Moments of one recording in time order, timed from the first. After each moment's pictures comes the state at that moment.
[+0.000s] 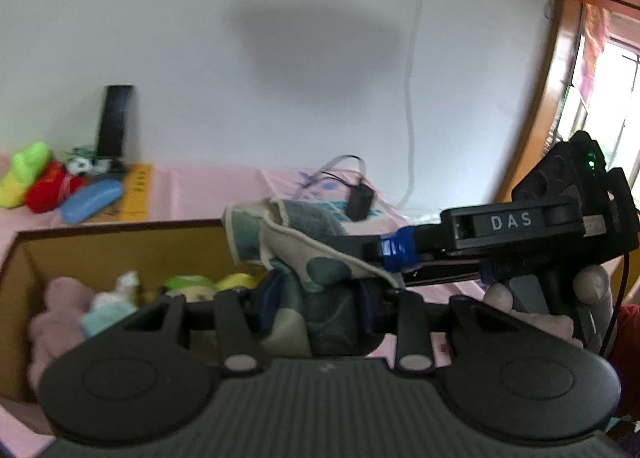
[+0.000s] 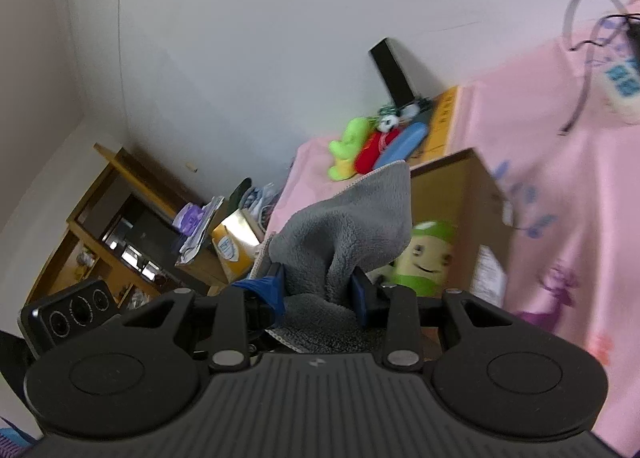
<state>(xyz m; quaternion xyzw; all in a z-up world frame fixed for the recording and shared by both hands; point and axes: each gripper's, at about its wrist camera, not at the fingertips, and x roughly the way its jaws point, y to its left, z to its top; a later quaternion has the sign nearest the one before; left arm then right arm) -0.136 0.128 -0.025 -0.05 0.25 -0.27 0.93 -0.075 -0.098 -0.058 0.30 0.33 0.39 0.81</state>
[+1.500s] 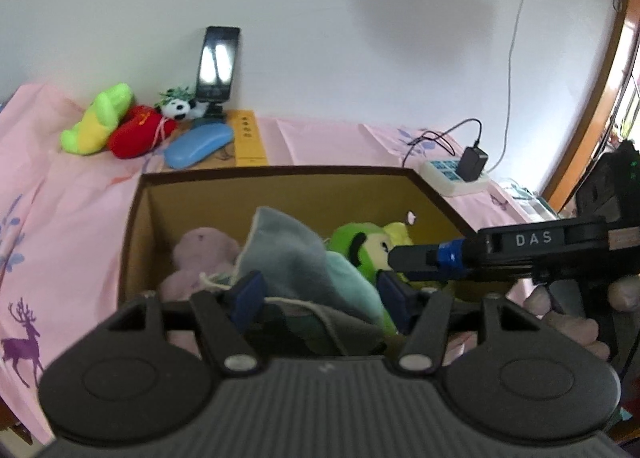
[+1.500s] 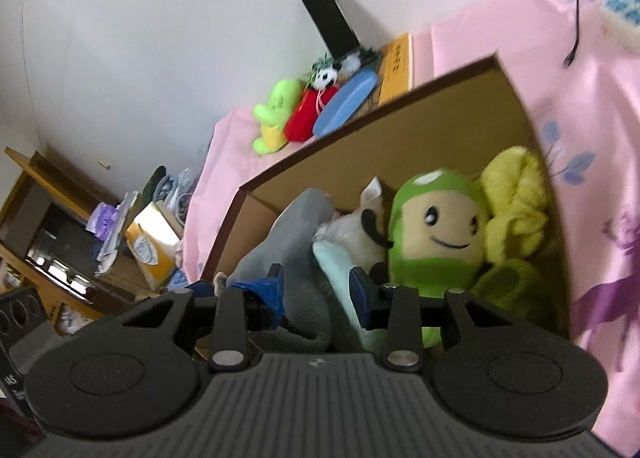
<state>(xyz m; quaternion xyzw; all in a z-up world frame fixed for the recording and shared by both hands) -0.084 0.262 -0.065 -0.03 0.33 -0.21 0.92 -0.050 0.003 -0.105 0.28 0.39 0.26 0.84</state>
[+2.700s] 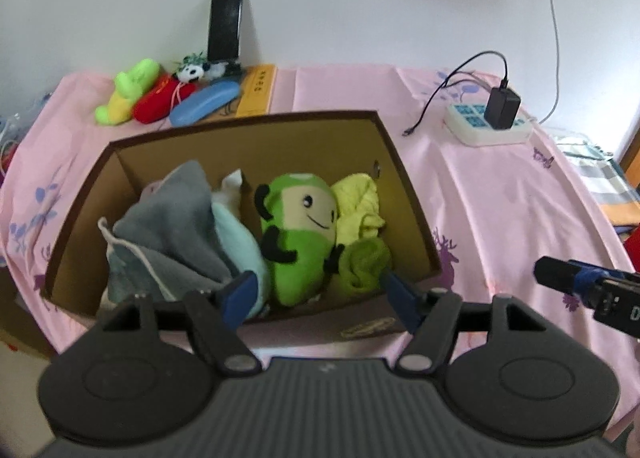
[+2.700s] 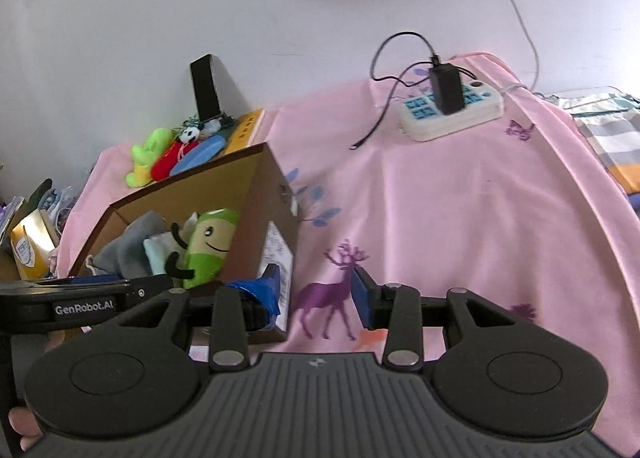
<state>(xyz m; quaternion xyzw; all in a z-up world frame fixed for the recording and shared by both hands) -0.107 0.091 -0.065 0.03 0.41 -0.05 0.91 -0.145 -0.121 -0.083 0.16 0.35 0.07 0.92</state>
